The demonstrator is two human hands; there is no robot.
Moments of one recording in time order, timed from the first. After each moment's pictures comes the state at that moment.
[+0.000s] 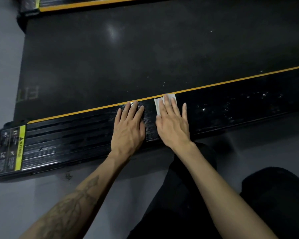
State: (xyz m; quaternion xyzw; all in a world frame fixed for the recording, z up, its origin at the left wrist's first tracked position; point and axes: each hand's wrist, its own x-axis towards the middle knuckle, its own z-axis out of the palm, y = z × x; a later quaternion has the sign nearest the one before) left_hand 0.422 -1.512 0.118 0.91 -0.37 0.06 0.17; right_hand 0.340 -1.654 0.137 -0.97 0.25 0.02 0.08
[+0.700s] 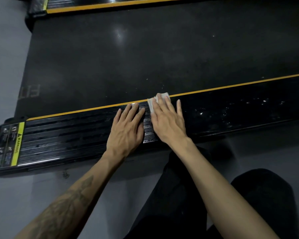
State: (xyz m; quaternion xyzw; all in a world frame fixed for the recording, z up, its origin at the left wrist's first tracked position) left_hand 0.421 -1.514 0.117 0.90 -0.40 0.07 0.16; right_hand 0.355 -1.672 0.138 -0.98 0.19 0.02 0.08
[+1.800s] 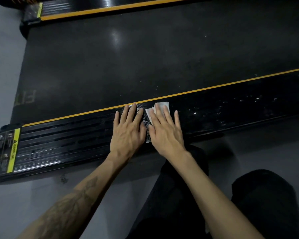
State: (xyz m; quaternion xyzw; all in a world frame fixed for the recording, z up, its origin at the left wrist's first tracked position) left_hand 0.409 -1.536 0.112 0.91 -0.37 0.07 0.16; right_hand 0.318 -1.661 0.125 -0.98 0.19 -0.02 0.09
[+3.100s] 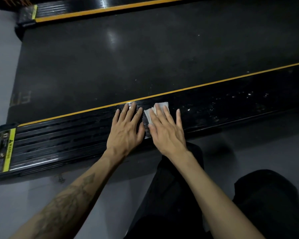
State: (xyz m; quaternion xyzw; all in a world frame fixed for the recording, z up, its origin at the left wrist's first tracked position) left_hand 0.403 -1.537 0.116 0.90 -0.41 0.07 0.14; right_hand 0.297 -1.672 0.118 -0.98 0.19 -0.06 0.09
